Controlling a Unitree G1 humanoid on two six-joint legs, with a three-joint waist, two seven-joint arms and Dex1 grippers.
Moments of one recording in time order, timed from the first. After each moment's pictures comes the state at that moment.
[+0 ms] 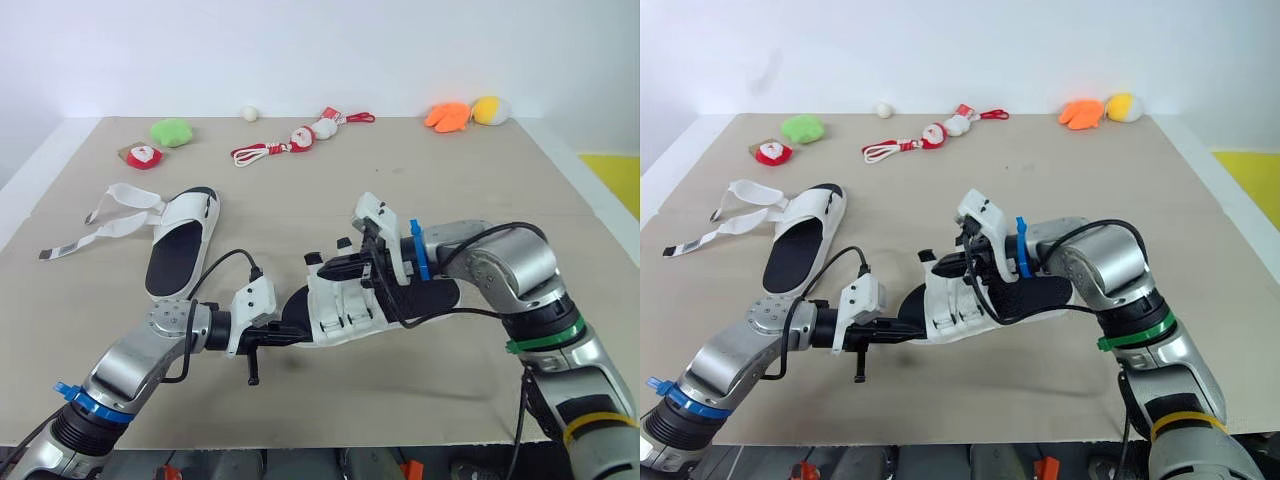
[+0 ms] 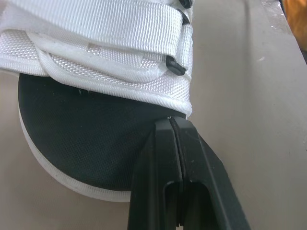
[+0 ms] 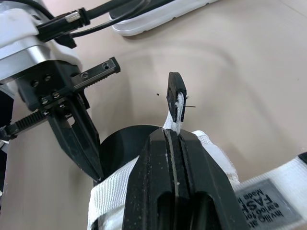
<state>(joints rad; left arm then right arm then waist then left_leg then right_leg) -0.29 0.65 -0.28 -0.35 -0.39 0.57 -0.99 -0.84 -0.61 0.30 -0.13 0.59 1.07 0.89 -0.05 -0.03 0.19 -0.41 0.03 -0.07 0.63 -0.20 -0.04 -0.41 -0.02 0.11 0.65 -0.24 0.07</state>
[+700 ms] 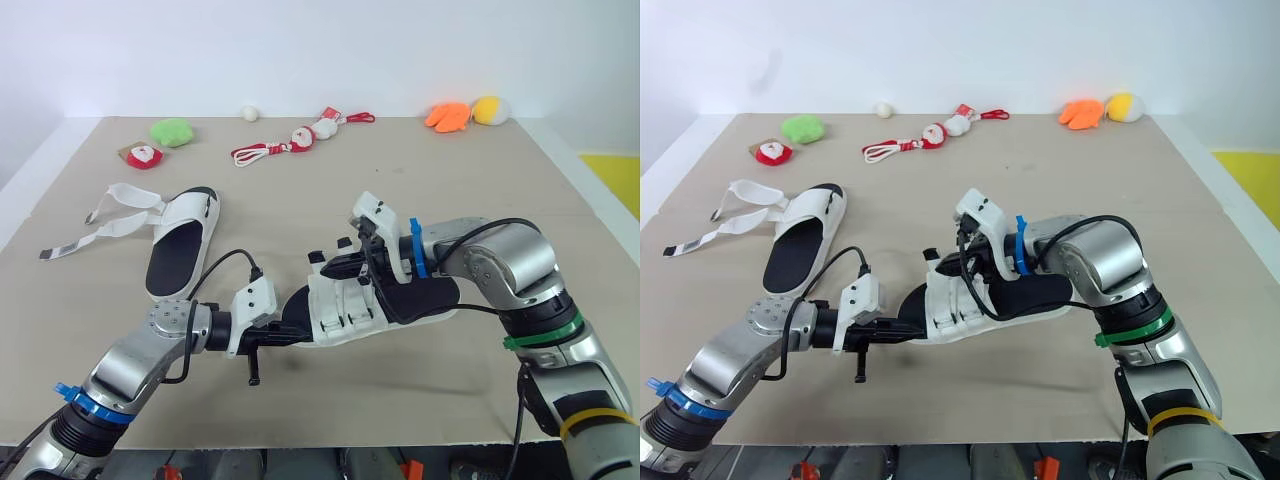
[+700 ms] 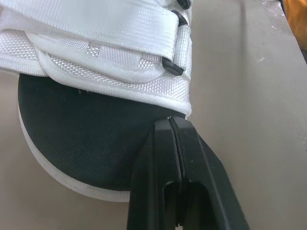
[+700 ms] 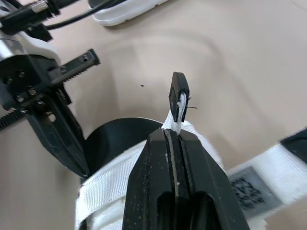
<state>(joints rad) -0.29 0.65 -0.28 -0.35 -0.39 0.57 -0.99 -0.86 -0.62 0.31 -0.14 0.54 1.11 0.86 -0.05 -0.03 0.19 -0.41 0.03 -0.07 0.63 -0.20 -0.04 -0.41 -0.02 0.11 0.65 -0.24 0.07</state>
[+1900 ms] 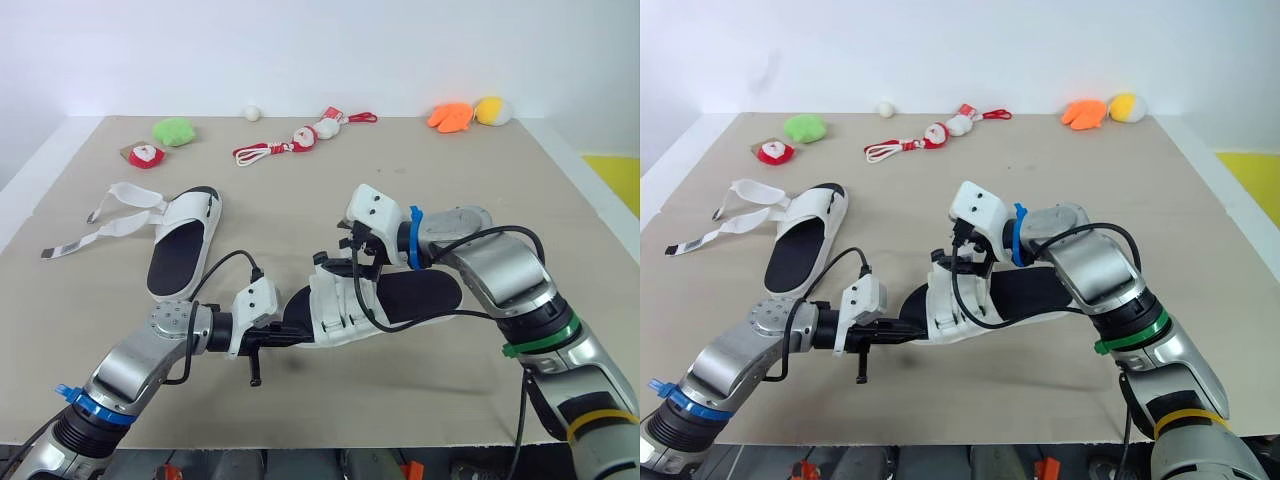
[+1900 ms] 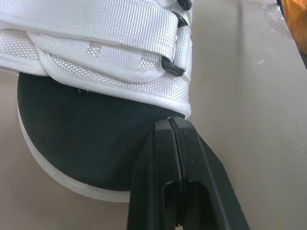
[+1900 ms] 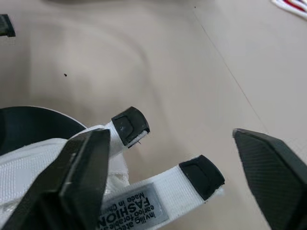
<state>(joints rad) -0.28 0.64 -0.28 -0.35 -0.39 0.57 -0.99 -0.84 -0.62 0.38 -0.16 0.23 0.79 0.86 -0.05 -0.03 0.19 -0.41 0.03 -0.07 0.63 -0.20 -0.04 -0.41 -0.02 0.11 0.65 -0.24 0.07</state>
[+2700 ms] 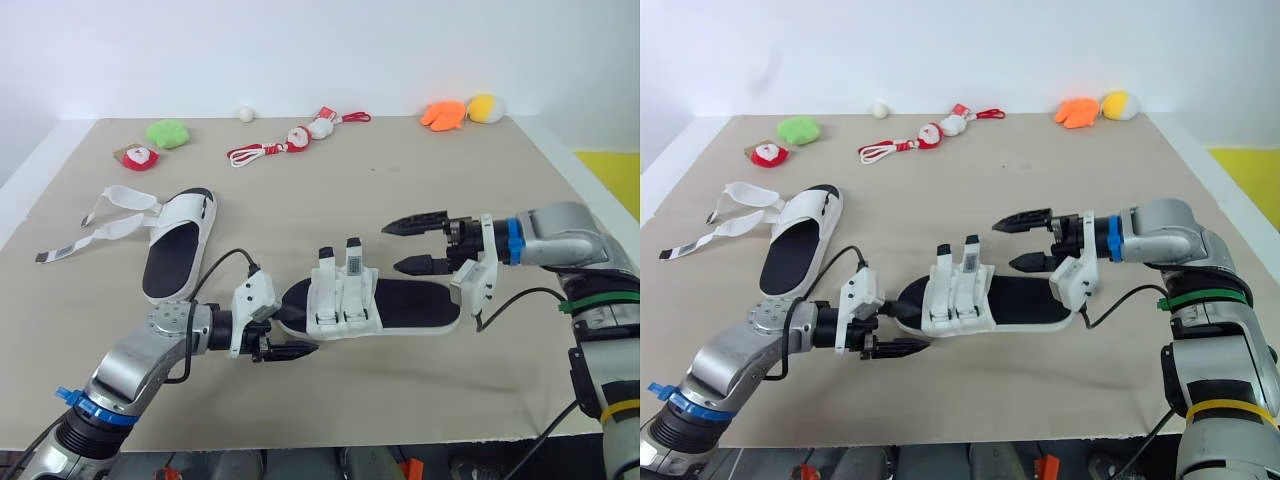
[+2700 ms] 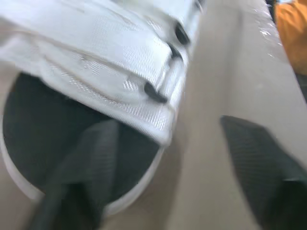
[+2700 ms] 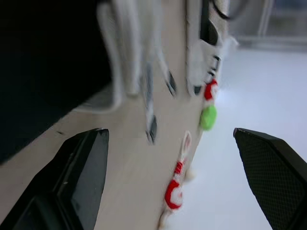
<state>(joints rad) -0.27 0.60 -0.19 -0.39 -0.47 0.64 -0.92 -0.95 -0.80 0.19 0.86 -0.40 -1.59 0.88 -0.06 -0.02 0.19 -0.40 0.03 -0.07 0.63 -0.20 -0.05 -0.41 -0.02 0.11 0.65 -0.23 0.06</state>
